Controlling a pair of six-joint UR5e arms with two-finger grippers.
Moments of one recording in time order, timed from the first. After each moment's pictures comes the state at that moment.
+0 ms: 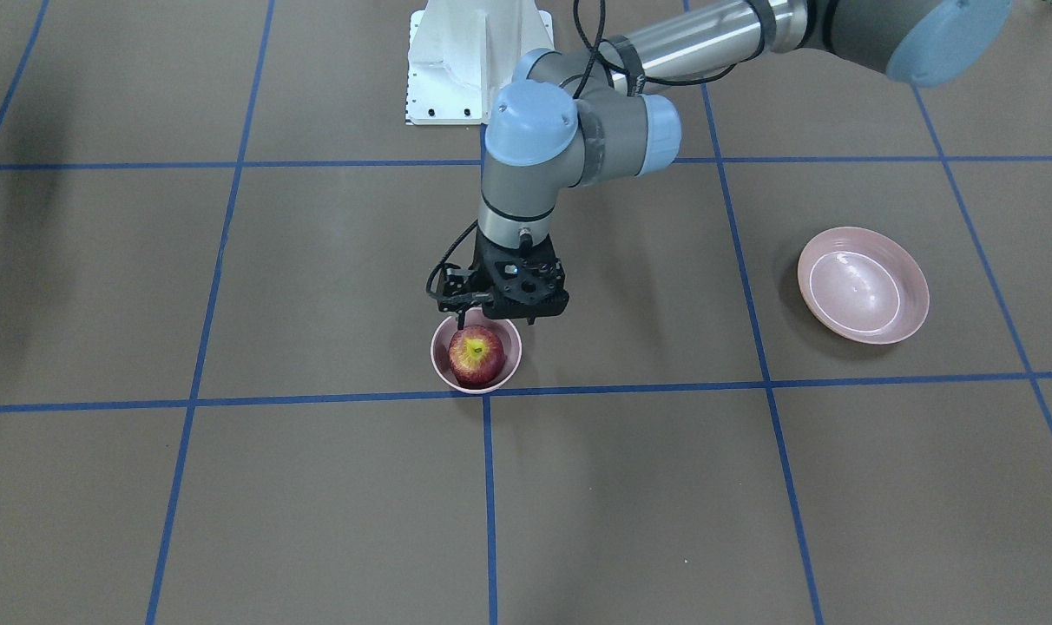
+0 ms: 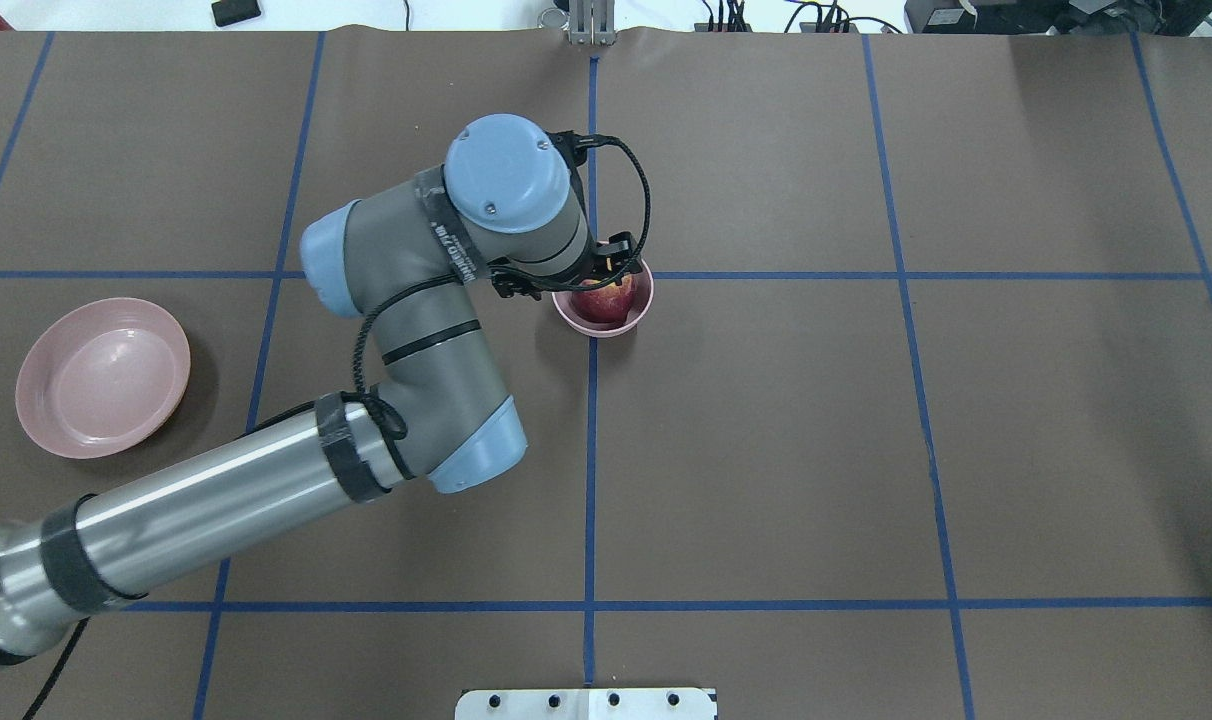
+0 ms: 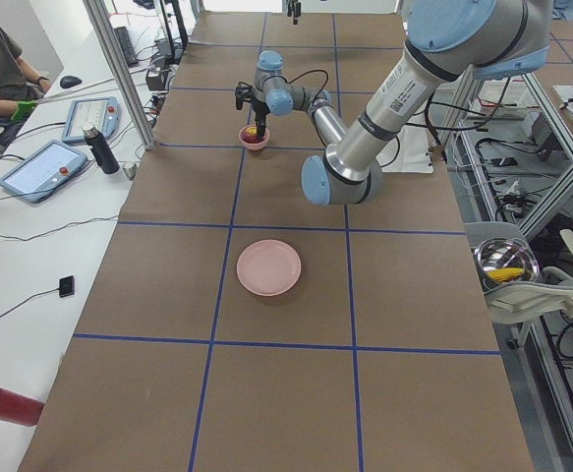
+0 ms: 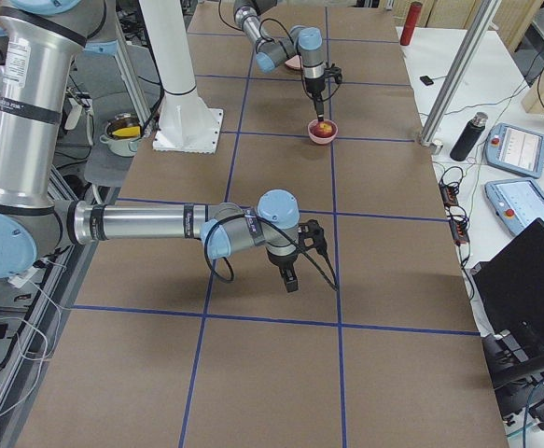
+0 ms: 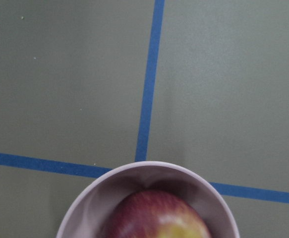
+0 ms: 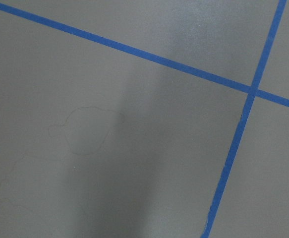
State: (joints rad) left arm -0.60 -2.38 -1.50 -1.78 -1.84 -1.33; right arm 1.37 -1.81 1.82 -1.27 2.34 0.03
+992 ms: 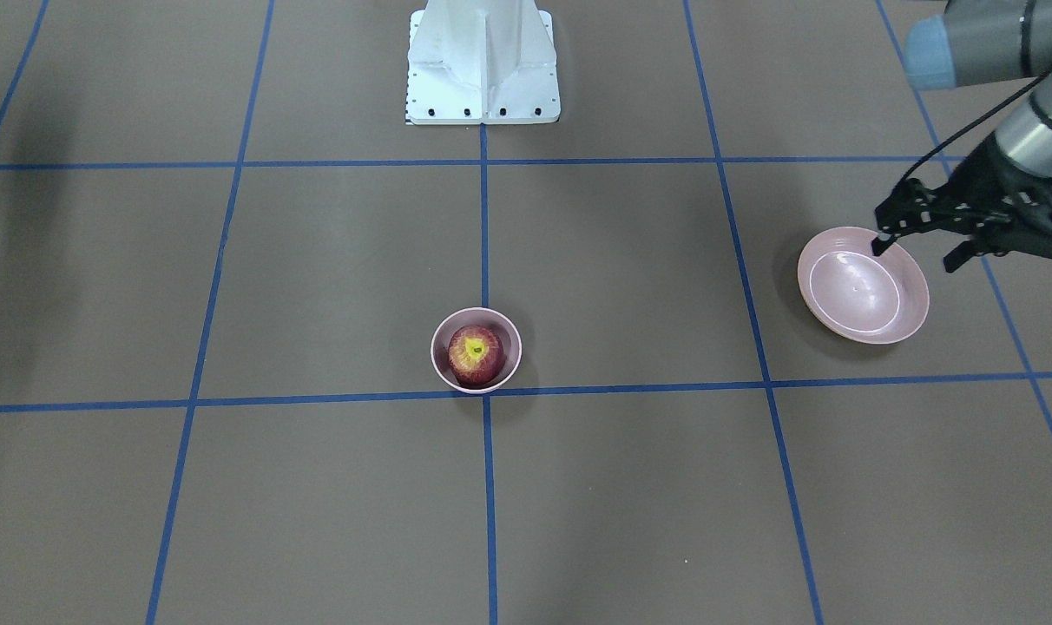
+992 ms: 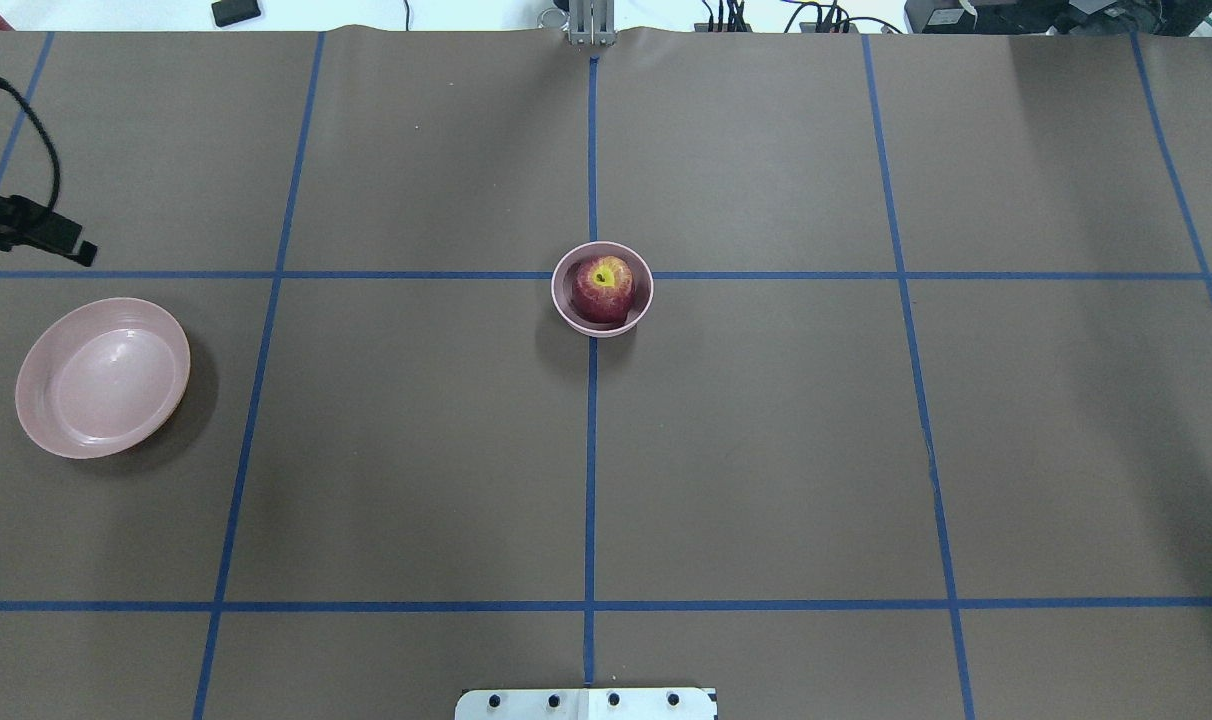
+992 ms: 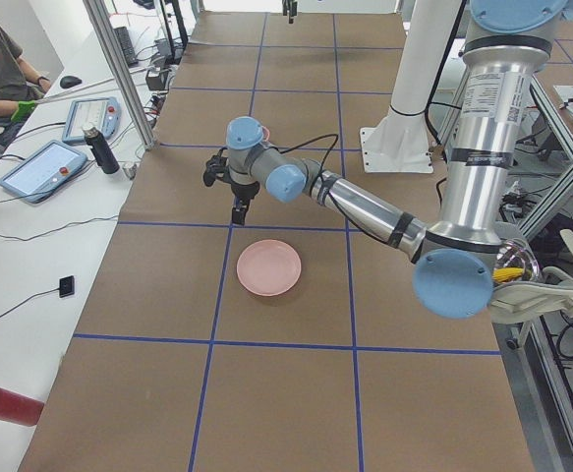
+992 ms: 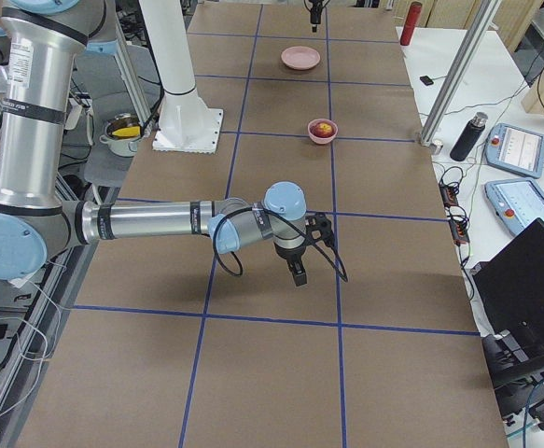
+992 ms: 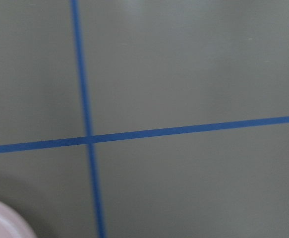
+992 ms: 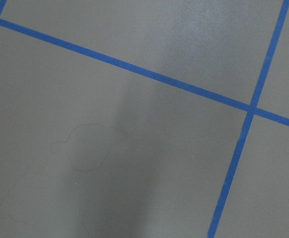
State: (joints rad) left arm -1.21 -1.65 -1.87 -1.76 -2.33 -0.38; right arm 1.37 -1.76 1.83 -1.27 2.33 0.06
